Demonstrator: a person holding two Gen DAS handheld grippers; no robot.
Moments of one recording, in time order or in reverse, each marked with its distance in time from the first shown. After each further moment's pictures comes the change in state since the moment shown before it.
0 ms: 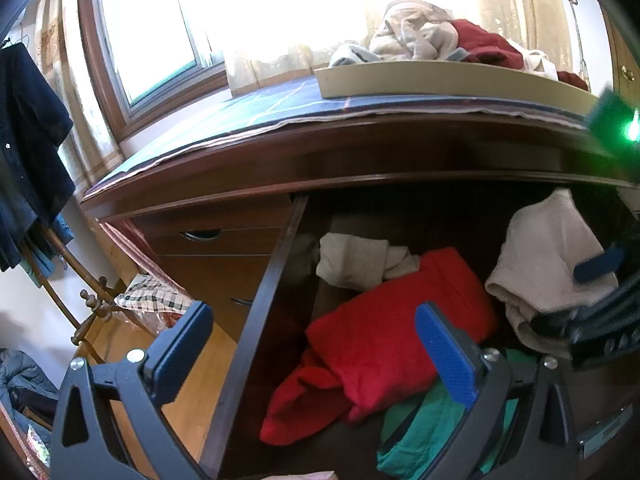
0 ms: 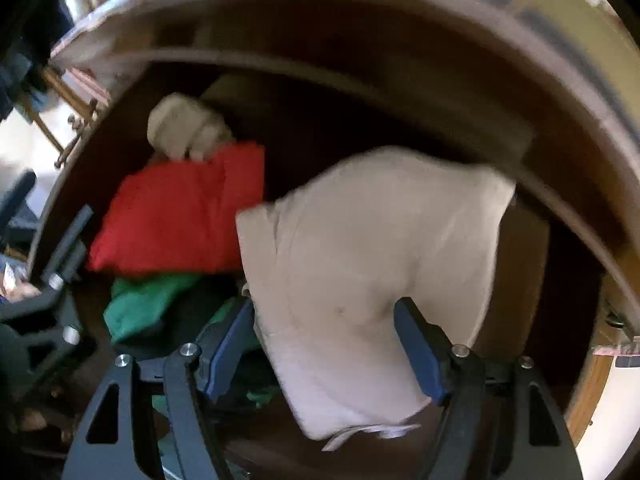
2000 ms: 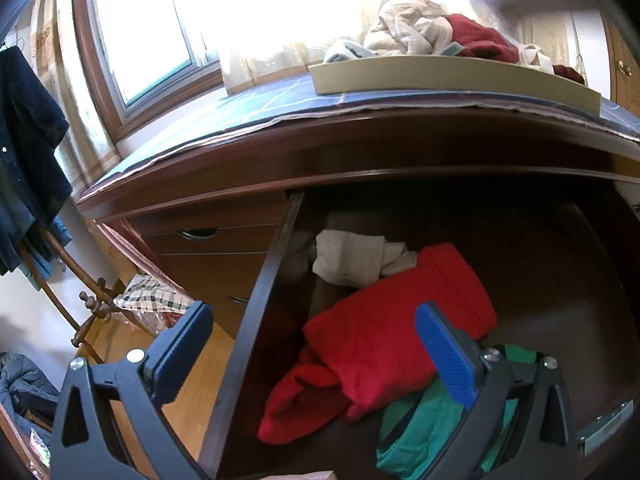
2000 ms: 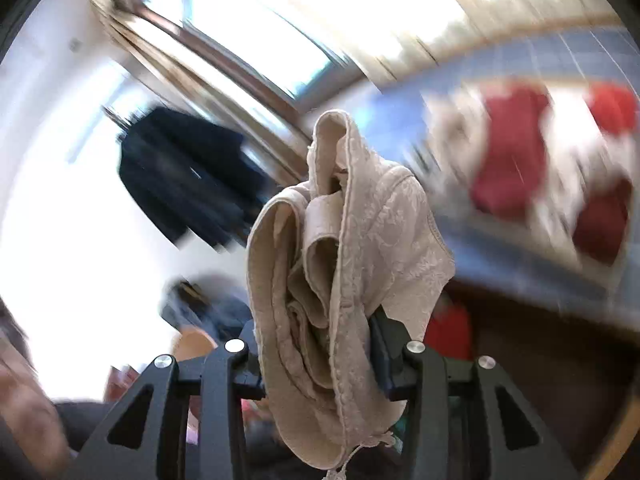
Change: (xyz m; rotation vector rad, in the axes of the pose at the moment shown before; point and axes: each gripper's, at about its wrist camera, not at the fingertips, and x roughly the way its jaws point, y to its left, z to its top) left arm 0.001 -0.002 -0.001 0.012 0.010 -0.008; right arm -0.243 -0.132 -0.005 0.127 -0.491 0.878
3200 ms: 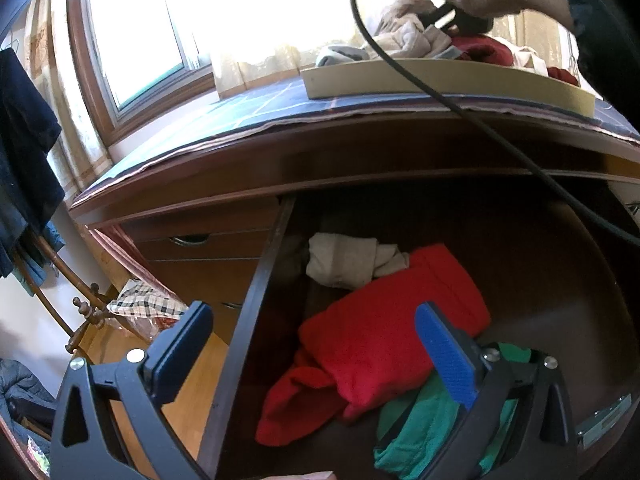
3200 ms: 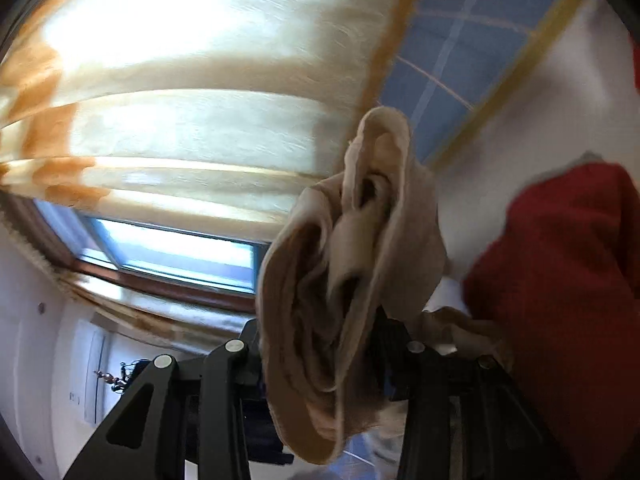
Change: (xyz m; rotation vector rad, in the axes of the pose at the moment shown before) left arm 0.000 0.000 0.001 0.014 -0.010 -0.031; right arm 0.189 -0.149 0.149 0.671 -0.494 0.000
